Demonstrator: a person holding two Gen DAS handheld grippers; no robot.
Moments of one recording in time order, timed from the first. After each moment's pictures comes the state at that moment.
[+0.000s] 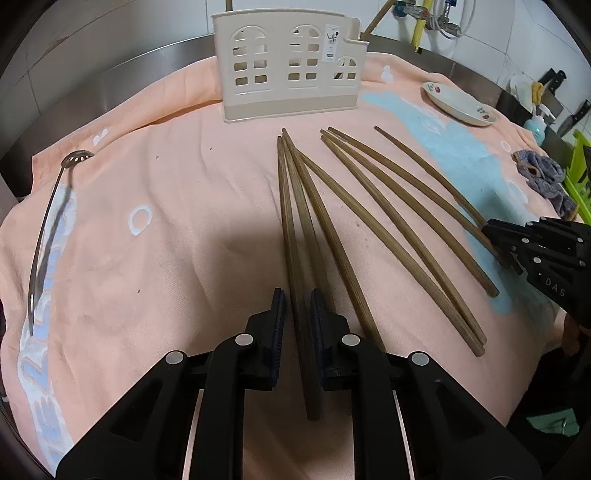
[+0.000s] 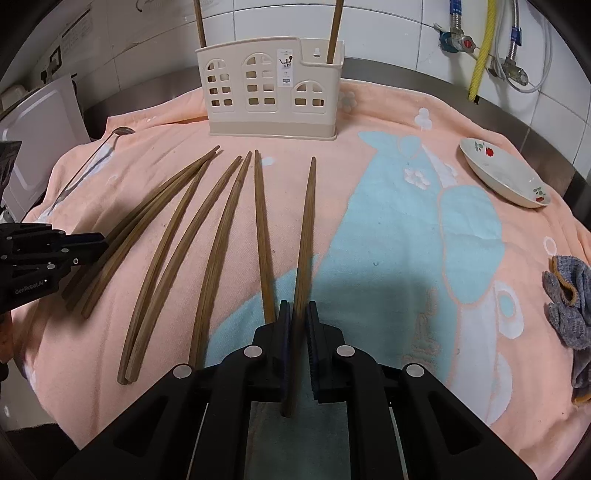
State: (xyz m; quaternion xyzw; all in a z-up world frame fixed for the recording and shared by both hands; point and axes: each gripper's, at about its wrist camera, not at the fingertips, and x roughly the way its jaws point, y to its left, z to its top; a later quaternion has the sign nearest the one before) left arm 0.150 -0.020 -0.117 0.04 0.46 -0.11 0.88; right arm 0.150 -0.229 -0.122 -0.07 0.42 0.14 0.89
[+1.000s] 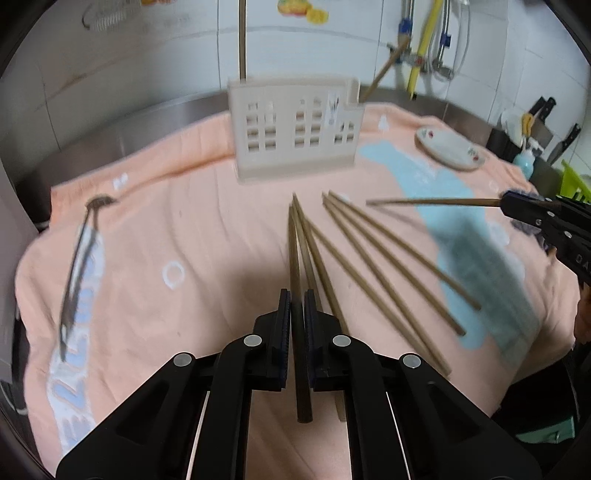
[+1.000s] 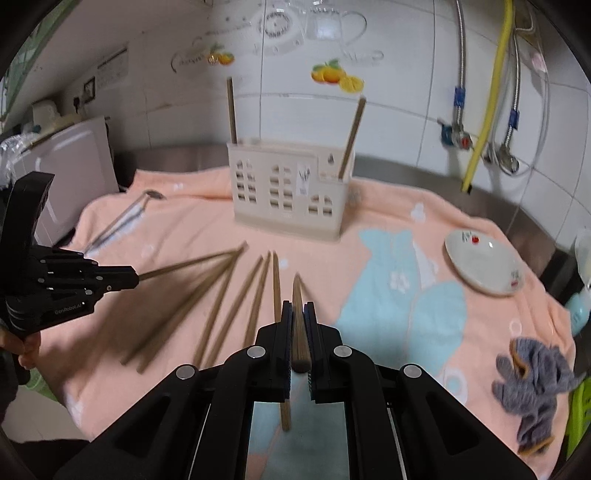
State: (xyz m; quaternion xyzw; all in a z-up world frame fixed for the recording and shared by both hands) left arm 0.145 -0.011 -0.057 0.03 0.40 -0.11 0.91; right arm 0.135 -0.226 -0.026 -0.08 0.31 0.18 0.93
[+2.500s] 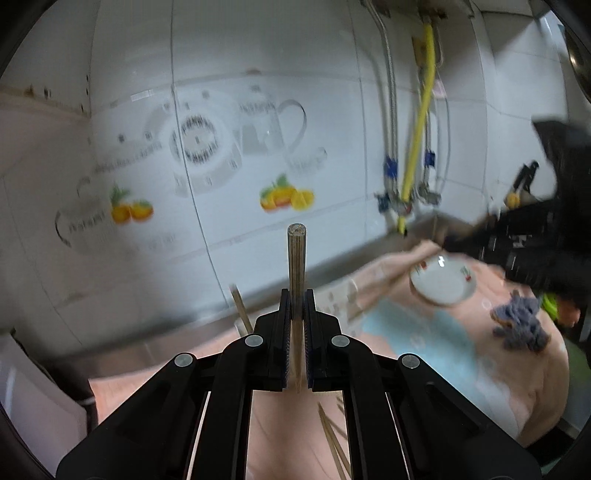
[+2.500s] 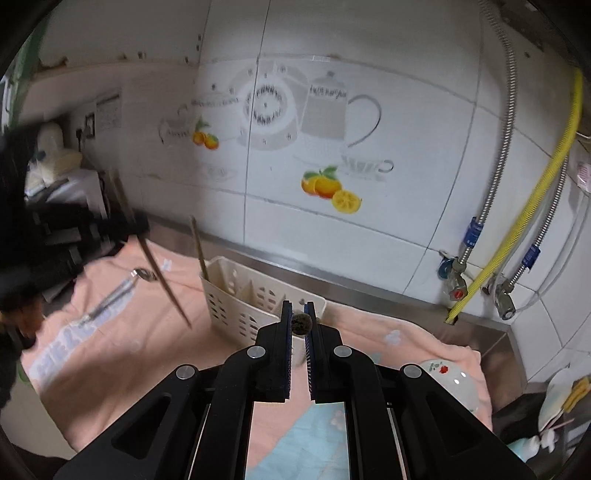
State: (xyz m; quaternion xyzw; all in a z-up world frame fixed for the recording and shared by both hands) left arm 0.243 -0.039 0.149 0.09 0.22 -0.14 0.96; right arm 0.265 -0.225 0.135 -0.14 0.29 0.21 0.92
